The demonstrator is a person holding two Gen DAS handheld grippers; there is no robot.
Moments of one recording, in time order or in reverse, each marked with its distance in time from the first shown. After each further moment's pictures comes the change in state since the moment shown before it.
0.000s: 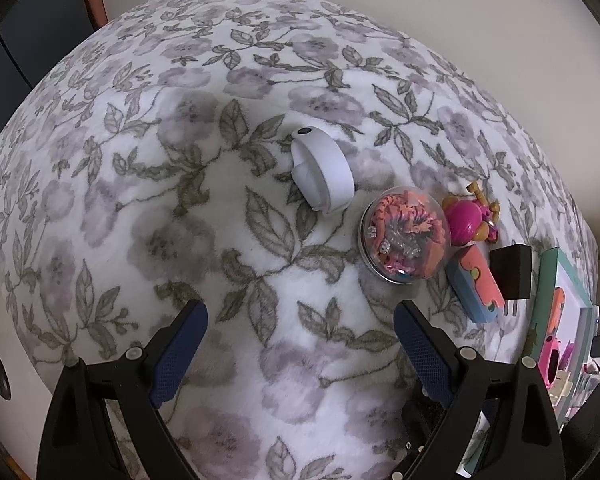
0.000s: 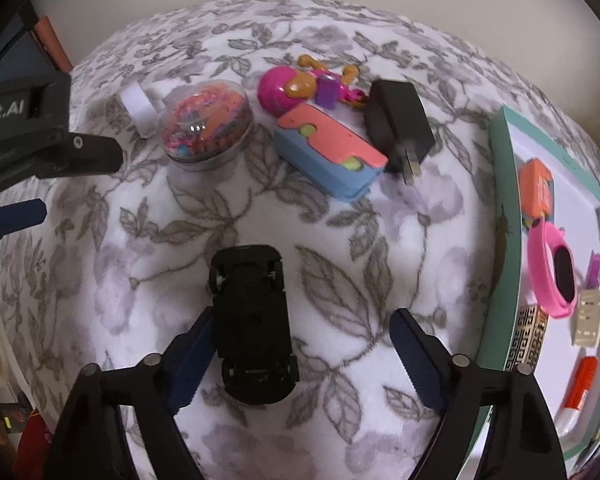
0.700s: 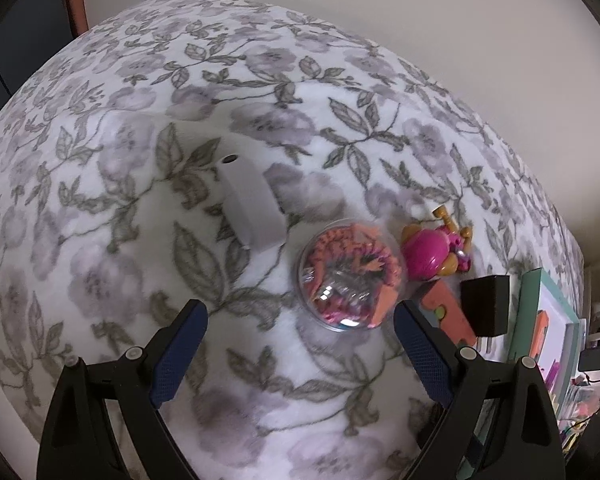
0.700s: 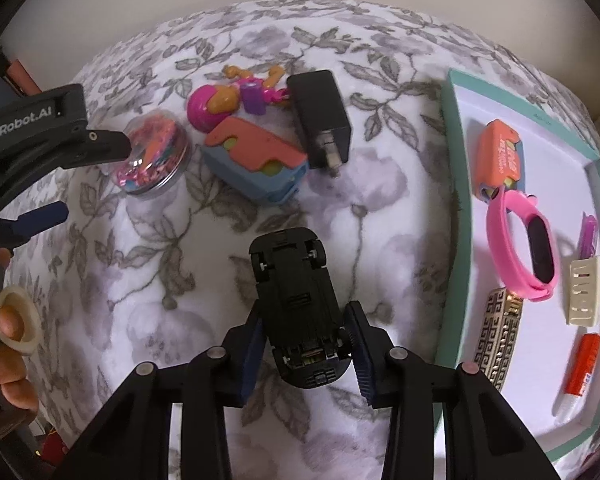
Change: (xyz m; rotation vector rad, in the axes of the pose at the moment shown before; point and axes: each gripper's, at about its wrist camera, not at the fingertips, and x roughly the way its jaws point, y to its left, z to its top) left arm 0.019 -0.034 0.018 0.014 -0.063 -0.090; right arm -0.004 -0.064 0.003 0.135 0.009 0.021
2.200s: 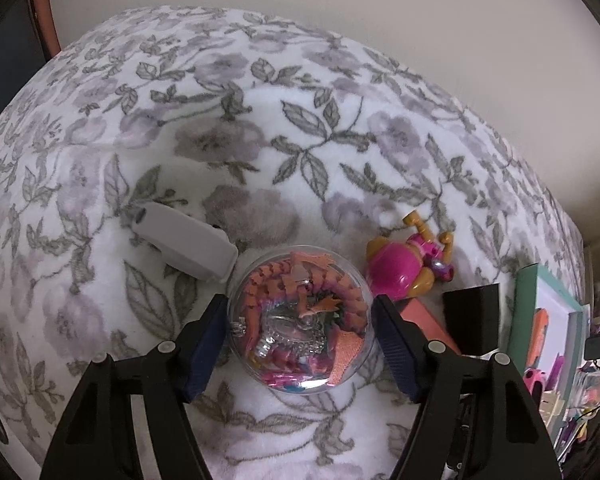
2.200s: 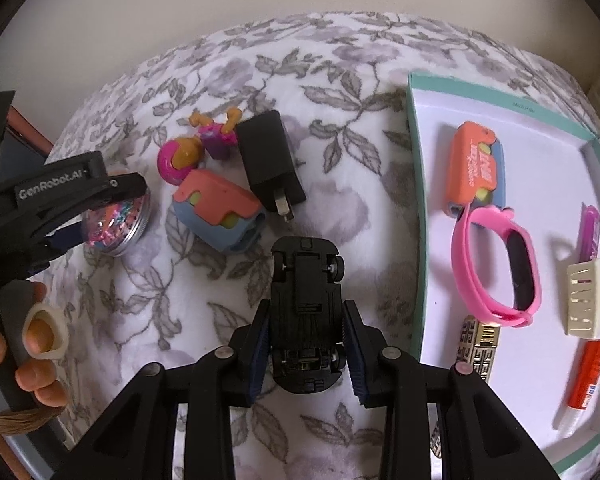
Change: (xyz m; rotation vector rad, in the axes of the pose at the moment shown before) left arm 0.010 -0.033 0.019 0.092 0.008 -0.012; right arm -0.011 -0.046 0.028 0.113 -0.052 0.052
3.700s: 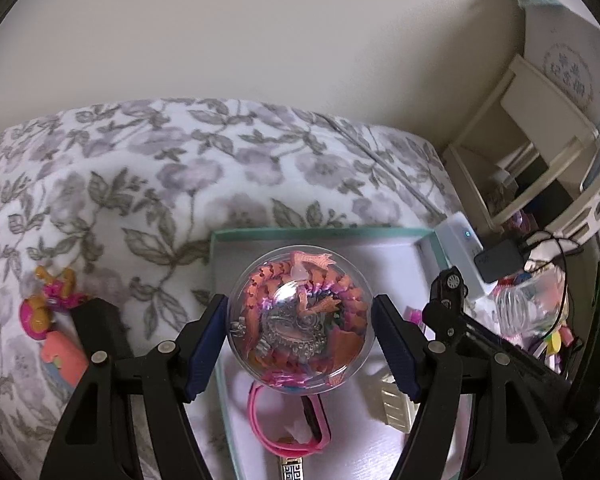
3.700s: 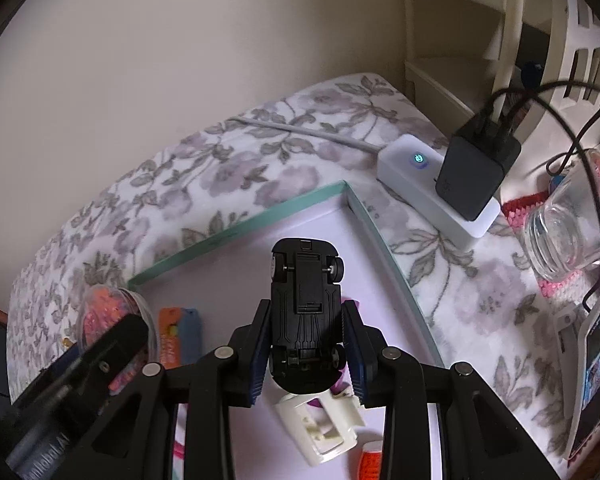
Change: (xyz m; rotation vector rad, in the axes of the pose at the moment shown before) left arm -0.019 -0.245 -0.063 0.457 -0.039 -0.308; right arm -0.074 -0.205 0.041 0.456 -0.228 -0.187
